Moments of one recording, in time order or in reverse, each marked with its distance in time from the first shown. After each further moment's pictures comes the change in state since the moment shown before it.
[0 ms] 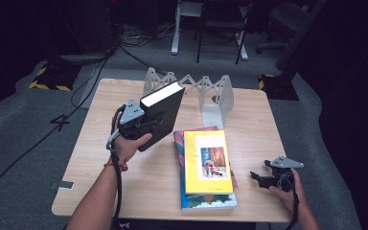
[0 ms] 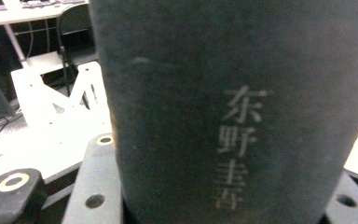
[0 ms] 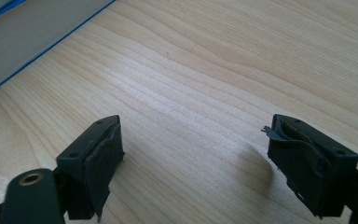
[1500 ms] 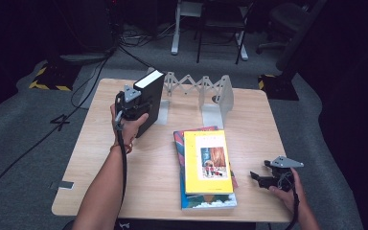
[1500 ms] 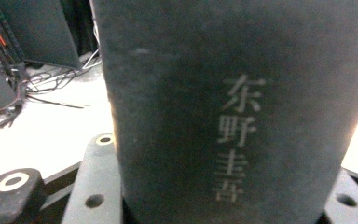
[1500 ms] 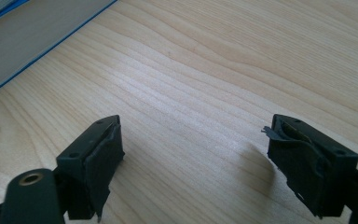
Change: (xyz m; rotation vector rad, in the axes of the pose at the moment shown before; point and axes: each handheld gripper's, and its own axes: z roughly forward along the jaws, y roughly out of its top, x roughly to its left) left arm 0.058 -0.017 0.057 0.111 0.269 -0.098; right arm 0.000 0.000 0.000 0.002 0.011 0.002
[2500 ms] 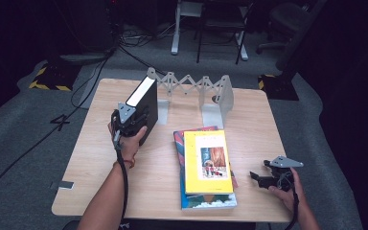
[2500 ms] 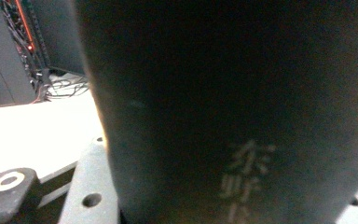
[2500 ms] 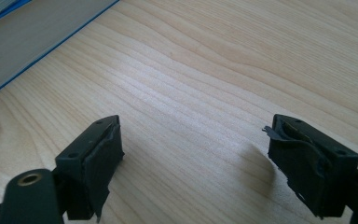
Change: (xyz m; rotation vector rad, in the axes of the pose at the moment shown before) left arm -0.011 -0.050 -0.022 -0.138 0.071 -0.093; right arm 0.000 0.001 0.001 0.000 0.004 -0.004
